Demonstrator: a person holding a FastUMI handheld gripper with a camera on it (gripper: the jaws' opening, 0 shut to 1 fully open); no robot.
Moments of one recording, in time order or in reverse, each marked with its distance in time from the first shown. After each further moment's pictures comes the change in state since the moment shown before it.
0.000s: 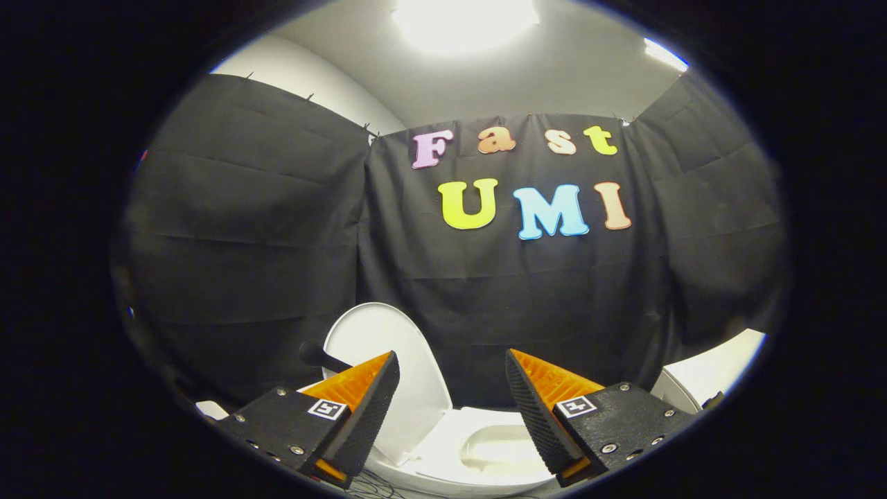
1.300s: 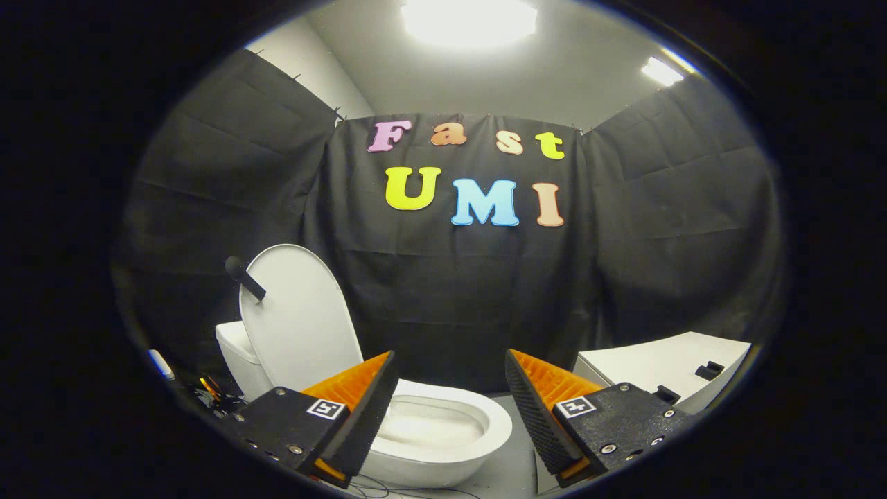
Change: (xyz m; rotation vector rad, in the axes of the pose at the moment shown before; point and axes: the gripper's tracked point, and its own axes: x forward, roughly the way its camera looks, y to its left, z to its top) arm -0.074 -0.128 -0.092 -0.131 0.031 -0.224
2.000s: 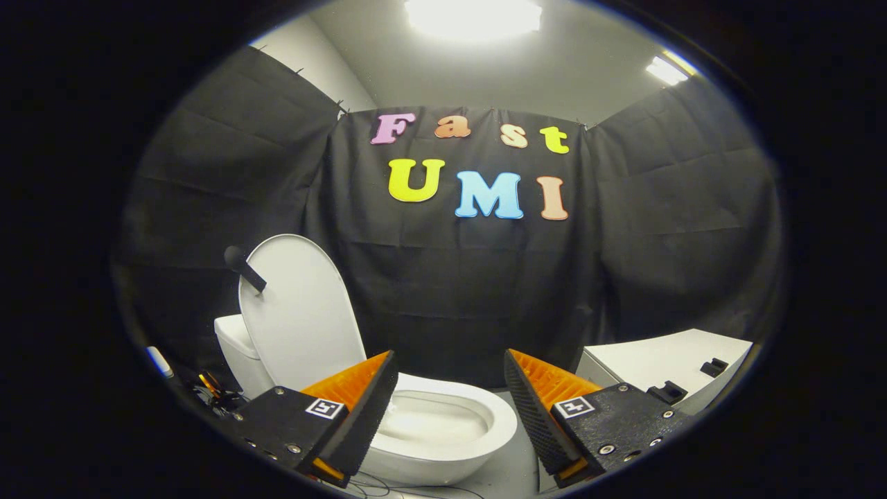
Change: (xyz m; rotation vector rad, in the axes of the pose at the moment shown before) arm 0.006 0.010 -0.007 0.011 0.019 0.021
